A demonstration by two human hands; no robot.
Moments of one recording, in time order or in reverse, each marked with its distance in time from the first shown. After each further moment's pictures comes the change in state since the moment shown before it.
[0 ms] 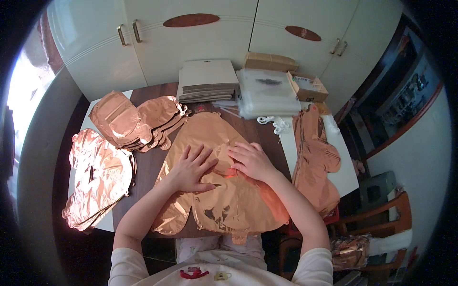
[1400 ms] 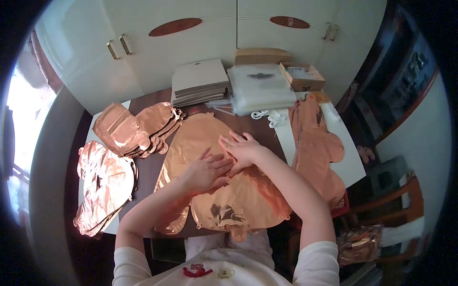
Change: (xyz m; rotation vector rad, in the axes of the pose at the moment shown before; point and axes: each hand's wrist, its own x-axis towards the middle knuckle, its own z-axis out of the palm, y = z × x) left_hand 0.044 0.039 -0.014 -0.055 -0.232 0.139; right_hand 0.042 0.007 -0.023 -0.077 -0.711 0.166
